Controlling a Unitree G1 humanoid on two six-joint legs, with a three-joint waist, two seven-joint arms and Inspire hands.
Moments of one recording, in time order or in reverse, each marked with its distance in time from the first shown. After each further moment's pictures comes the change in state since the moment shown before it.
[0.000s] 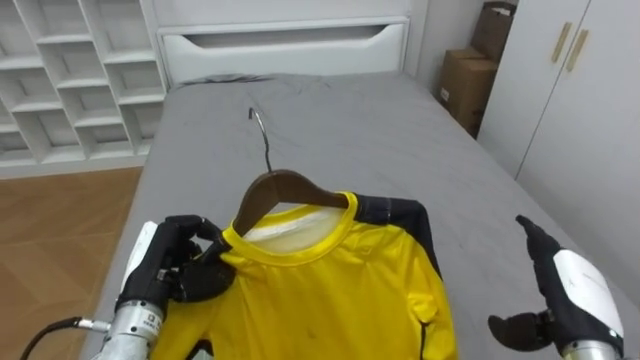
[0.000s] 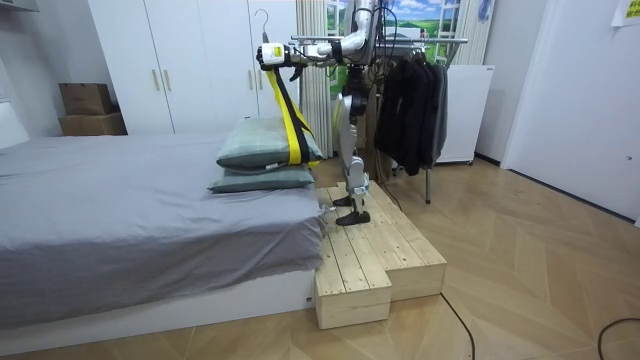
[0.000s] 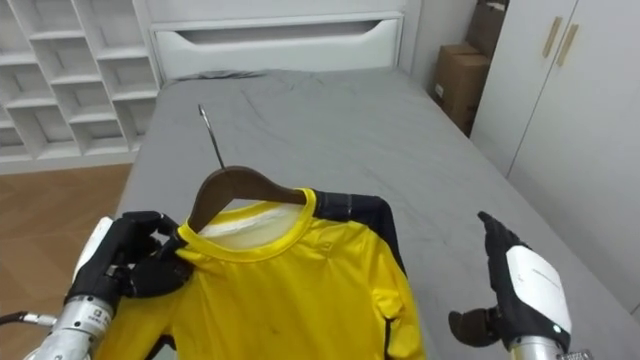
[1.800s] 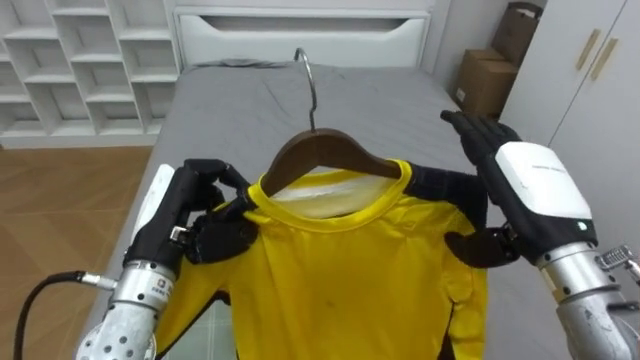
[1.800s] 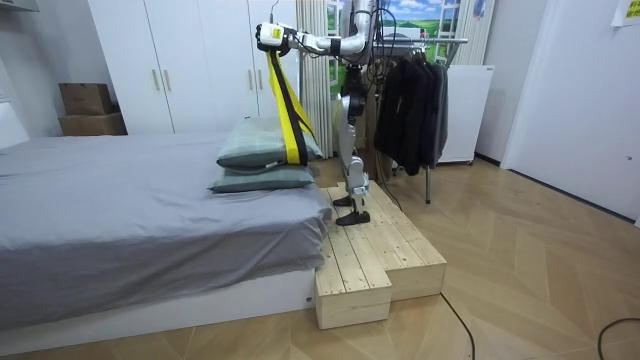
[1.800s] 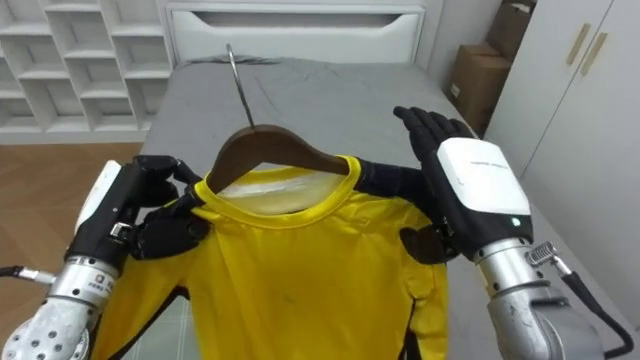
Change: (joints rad) left arm -0.001 0.010 0.000 -0.298 0.087 0.005 -0.063; right arm -0.122 -0.124 0.117 -0.337 -0.069 0.002 0.208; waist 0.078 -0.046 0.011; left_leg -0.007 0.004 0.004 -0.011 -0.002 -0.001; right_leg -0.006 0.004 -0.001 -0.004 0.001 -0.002
